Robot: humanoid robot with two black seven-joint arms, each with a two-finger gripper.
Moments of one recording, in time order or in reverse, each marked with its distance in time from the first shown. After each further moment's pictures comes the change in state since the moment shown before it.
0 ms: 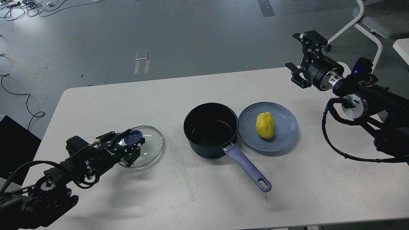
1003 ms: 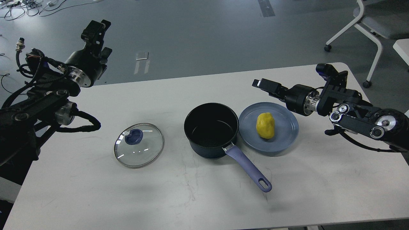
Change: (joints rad) left arm -0.461 0.015 -0.077 -0.171 -1.483 -0.350 0.190; right arm 0.121 -0.035 -0.456 0.057 -0.740 0.007 0.064
